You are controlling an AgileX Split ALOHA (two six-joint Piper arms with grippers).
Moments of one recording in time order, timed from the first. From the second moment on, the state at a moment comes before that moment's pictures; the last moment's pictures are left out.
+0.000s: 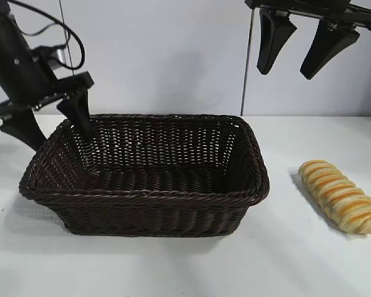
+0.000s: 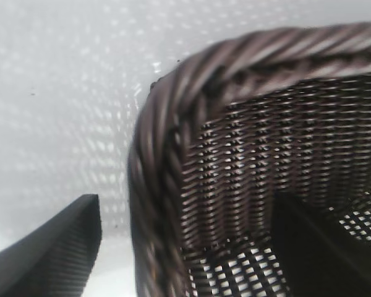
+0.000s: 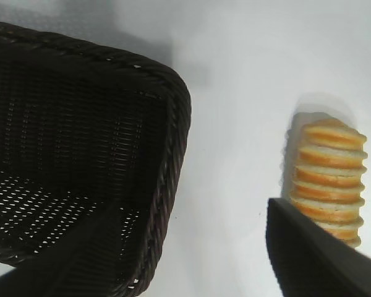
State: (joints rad) left arm -0.17 1.93 -1.55 -0.44 1.11 0.18; right arm 0.27 1.80 -1.66 0.12 1.18 0.03
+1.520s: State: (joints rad) left arm -0.18 1.84 -1.55 -0.55 1.07 0.09; right arm 0.24 1.83 -1.66 0.00 1.21 0.03
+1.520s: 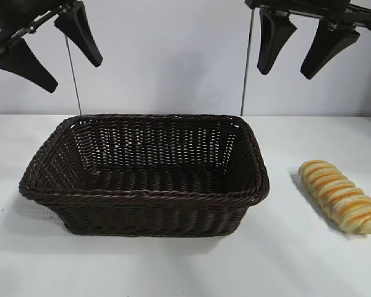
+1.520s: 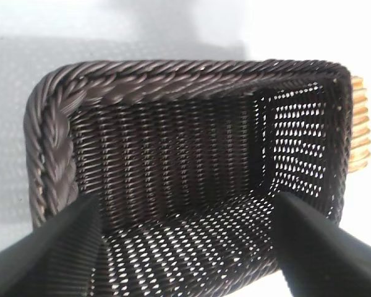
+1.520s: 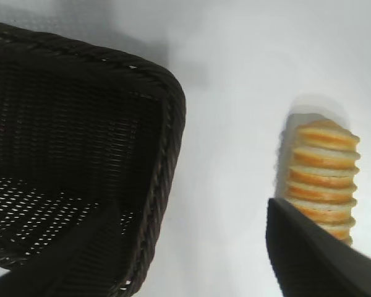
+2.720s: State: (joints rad) left arm -0.18 1.84 -1.55 -0.55 1.07 0.10; right arm 0.10 2.01 -1.54 -0.02 1.22 -0.04
